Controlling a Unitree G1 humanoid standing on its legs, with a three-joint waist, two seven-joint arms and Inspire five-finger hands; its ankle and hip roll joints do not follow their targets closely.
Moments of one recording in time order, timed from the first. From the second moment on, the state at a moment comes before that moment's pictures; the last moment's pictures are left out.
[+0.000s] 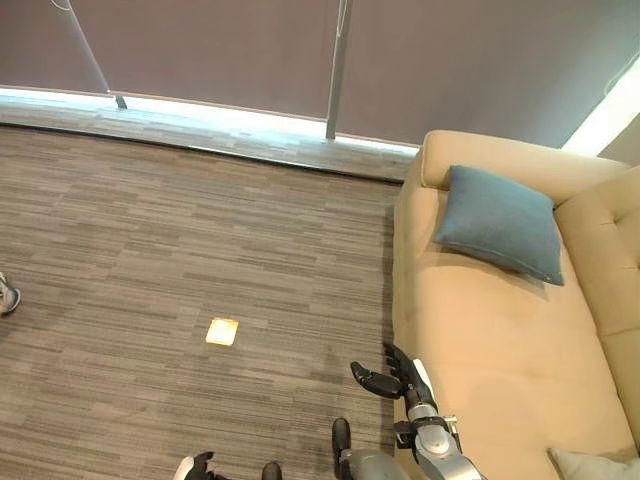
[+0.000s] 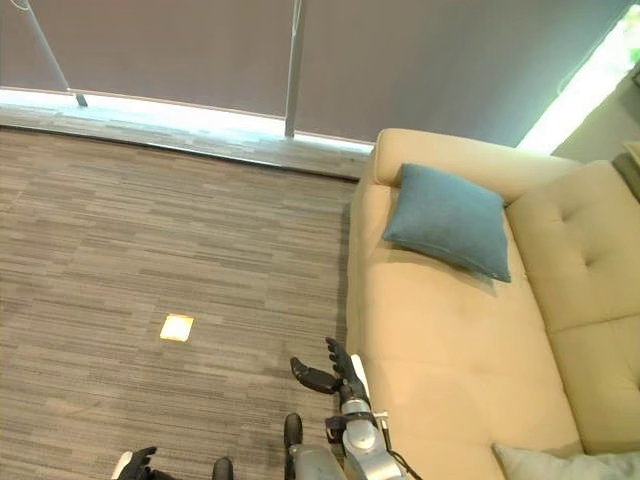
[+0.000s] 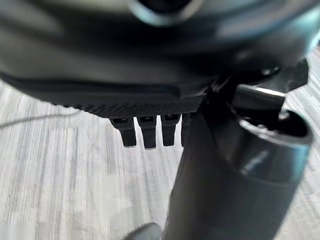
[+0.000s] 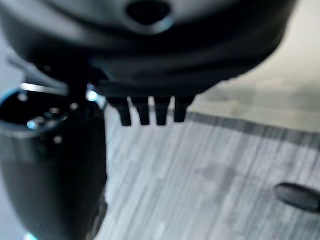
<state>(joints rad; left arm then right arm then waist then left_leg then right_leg) -0.04 0.19 -0.19 1.28 0.00 -0.07 0.32 0.01 -0.23 0.36 0.64 0.11 -0.14 -0.28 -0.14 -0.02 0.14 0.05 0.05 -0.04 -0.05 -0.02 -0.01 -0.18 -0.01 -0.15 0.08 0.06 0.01</state>
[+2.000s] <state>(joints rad) -0.01 0.21 -0.15 1.24 0.01 -0.09 0.37 -0.01 -0.31 0.33 0.72 -0.05 -0.14 -0.27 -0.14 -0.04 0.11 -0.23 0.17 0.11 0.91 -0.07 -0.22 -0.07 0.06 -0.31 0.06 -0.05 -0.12</state>
